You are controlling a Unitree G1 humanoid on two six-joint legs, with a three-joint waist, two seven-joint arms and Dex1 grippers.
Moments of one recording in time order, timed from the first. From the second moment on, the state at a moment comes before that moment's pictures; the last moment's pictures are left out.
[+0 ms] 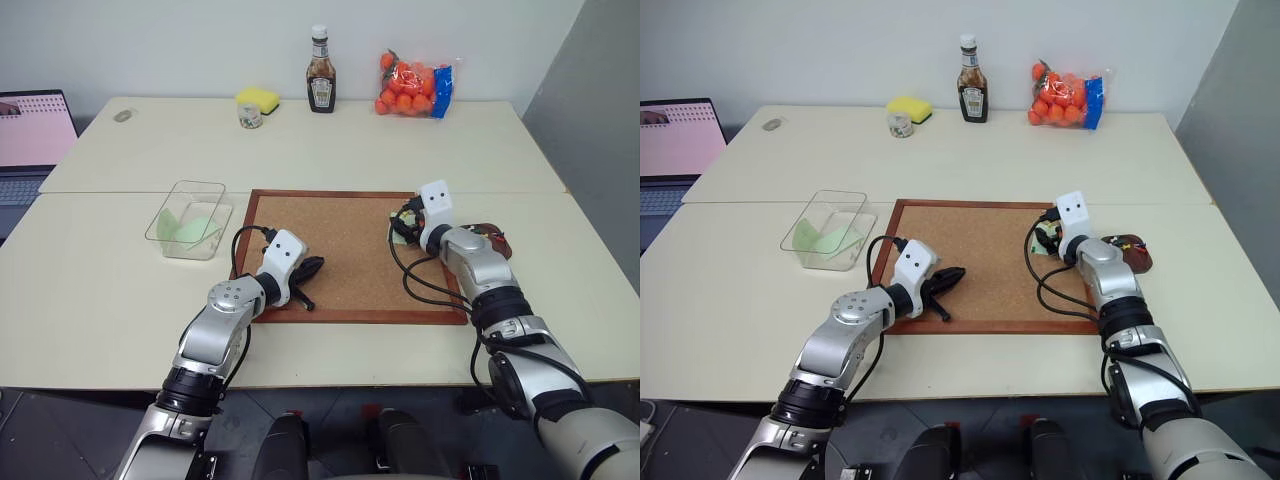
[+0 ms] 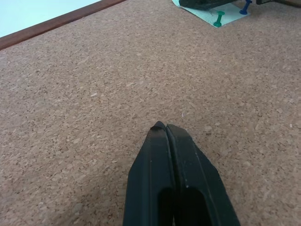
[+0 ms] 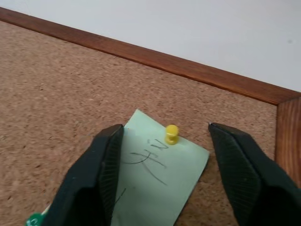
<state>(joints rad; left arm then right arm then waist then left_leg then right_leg) -0.37 0.37 -0.15 0.01 -0.13 0.43 -0.60 -0.85 -0.25 0.03 0.76 0.10 0.26 0.35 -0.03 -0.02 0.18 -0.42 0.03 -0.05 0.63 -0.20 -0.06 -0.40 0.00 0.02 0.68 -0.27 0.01</state>
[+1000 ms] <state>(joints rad) -0.36 0.36 -0.15 0.01 -0.11 0.42 -0.60 -0.84 -0.24 -0.01 0.79 0.07 0.16 0.37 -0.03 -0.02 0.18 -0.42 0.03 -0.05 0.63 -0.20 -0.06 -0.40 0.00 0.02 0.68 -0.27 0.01</state>
